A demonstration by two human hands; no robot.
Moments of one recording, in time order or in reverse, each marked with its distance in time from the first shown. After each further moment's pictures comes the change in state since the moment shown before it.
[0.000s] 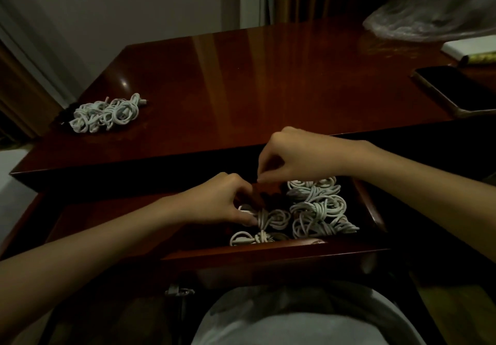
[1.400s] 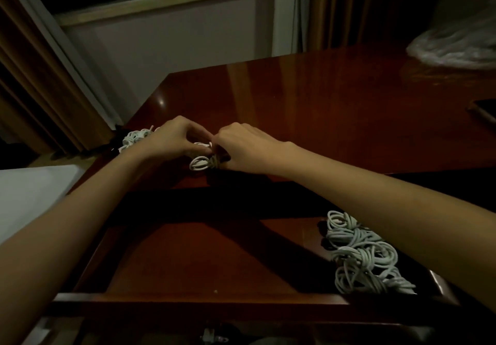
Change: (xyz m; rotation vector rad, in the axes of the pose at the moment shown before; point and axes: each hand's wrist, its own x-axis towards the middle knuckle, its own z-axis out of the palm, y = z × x) left_hand -0.023 -0.083 -0.154 0.079 0.378 -0.264; right_hand 0.146 -0.032 -0.010 -0.262 0.274 -0.190
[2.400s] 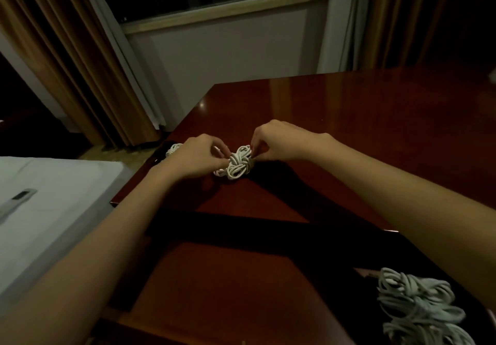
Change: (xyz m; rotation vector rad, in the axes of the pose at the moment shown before) left_hand -0.007 -0.010 -0.016 0.089 0.167 -0.341; right_hand 0.072 0.052 -0.009 0.022 -0.127 0.008
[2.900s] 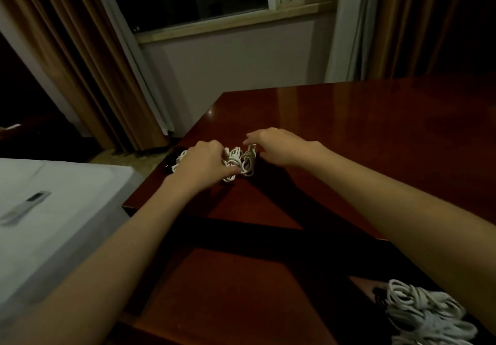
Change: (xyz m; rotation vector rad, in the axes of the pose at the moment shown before) left_hand -0.004 0.003 0.005 0.251 0.176 -0.052; right_hand 0.024 -0.003 0.008 -0.008 0.022 0.058
